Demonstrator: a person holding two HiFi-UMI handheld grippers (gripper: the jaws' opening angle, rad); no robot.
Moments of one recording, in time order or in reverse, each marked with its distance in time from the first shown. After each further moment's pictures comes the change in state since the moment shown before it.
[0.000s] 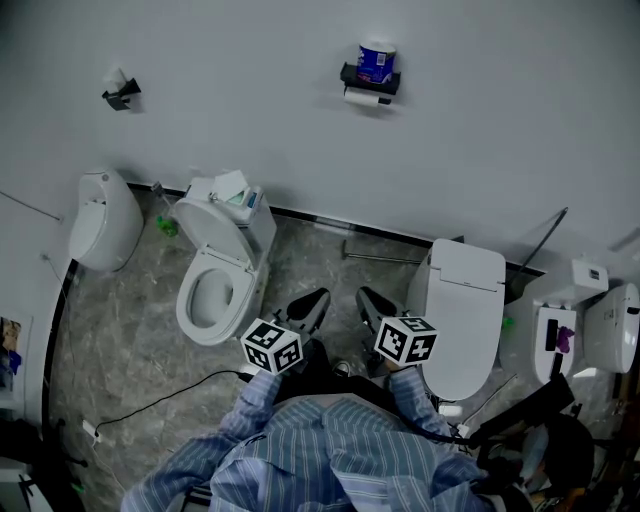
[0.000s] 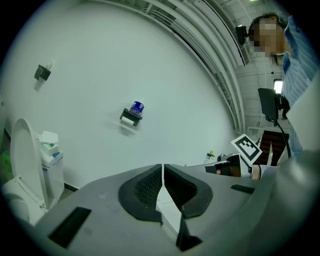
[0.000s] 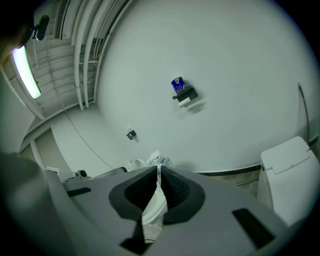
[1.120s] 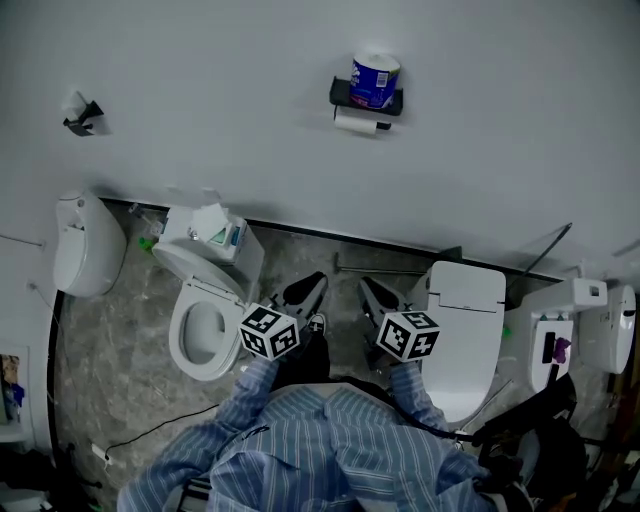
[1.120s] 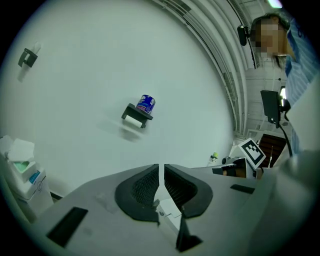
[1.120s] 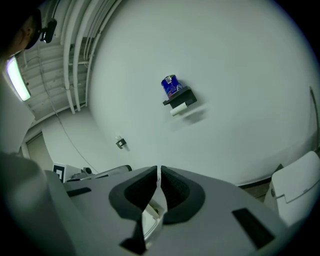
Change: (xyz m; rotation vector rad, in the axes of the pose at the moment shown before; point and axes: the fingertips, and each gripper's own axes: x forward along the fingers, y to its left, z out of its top) left arm 0.139 0.125 0.077 -0.019 0.041 -0.056; right arm 0.122 -0.071 0.118 0.010 -0.052 -0.042
